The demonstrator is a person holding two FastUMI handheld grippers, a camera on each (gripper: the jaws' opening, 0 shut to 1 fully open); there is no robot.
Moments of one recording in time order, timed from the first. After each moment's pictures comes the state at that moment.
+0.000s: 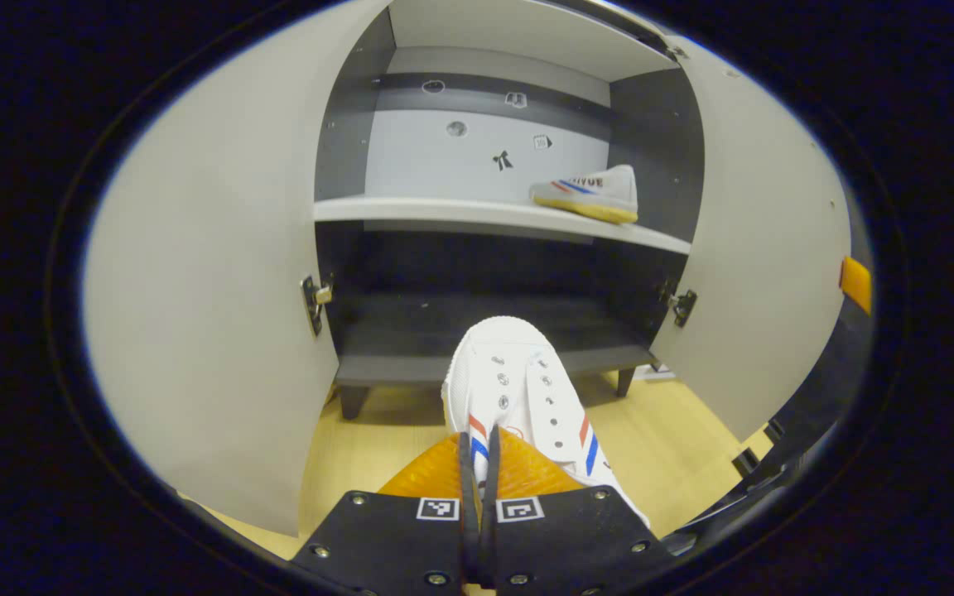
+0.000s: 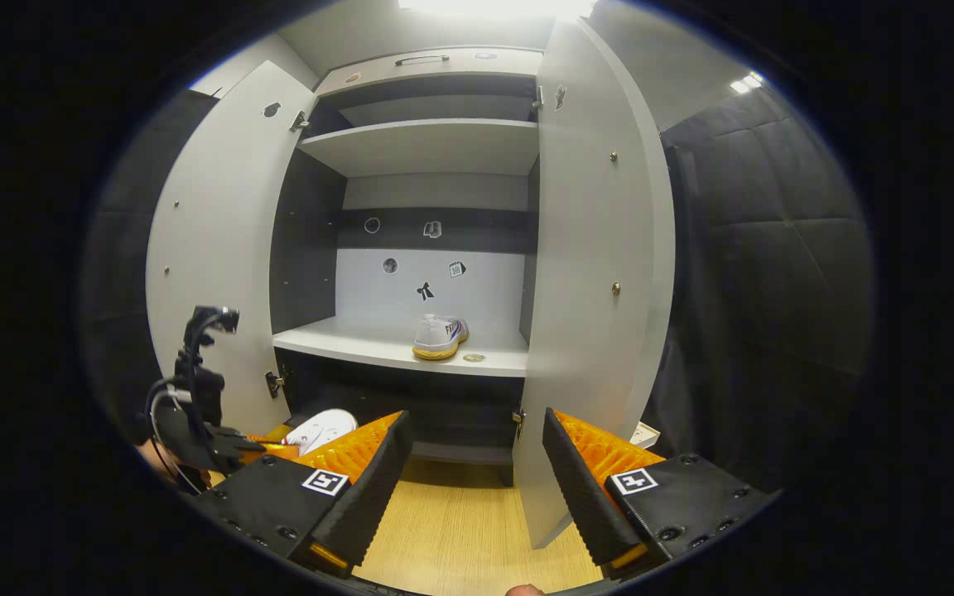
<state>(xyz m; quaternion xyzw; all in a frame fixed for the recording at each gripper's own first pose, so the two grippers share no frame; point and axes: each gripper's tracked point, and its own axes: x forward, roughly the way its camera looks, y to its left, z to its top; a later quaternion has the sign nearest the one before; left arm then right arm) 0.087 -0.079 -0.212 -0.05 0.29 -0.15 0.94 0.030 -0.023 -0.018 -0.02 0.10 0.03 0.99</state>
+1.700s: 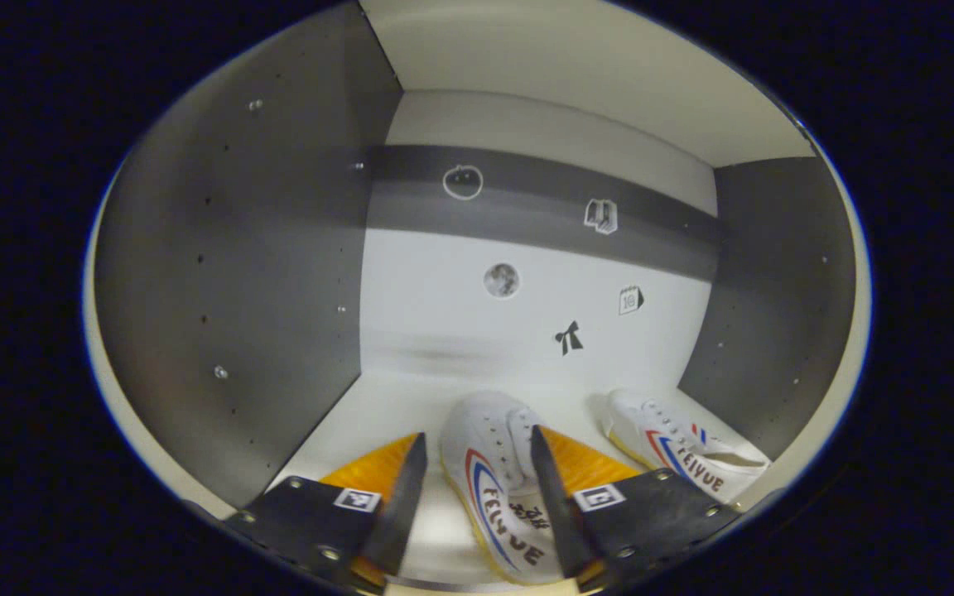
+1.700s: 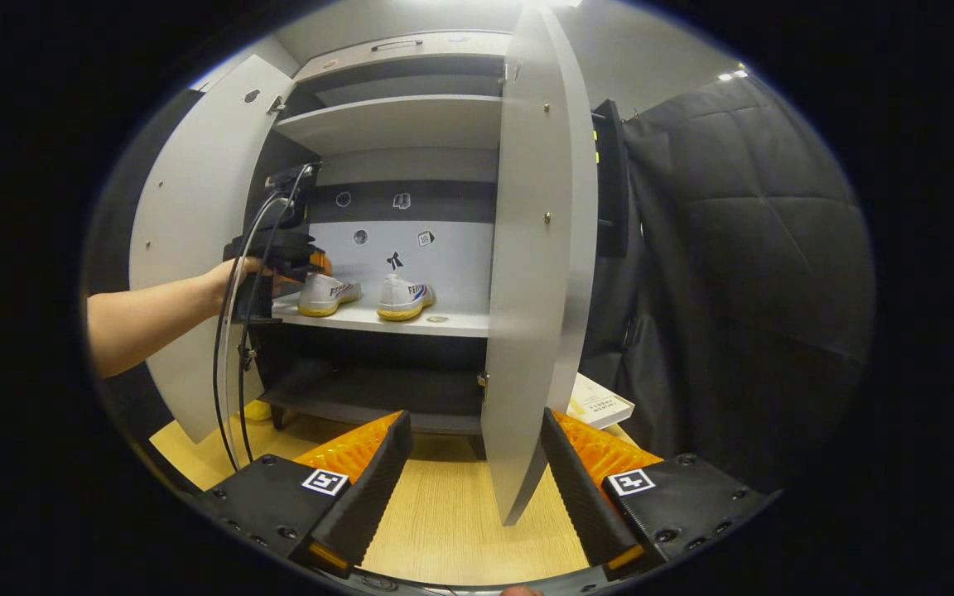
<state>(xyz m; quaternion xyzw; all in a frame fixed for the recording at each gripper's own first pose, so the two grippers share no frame) 0.087 -0.048 -0.149 -0.07 0.17 -0.07 0.98 0.011 -0.062 -0.055 -0.02 0.14 -0.01 0.99</state>
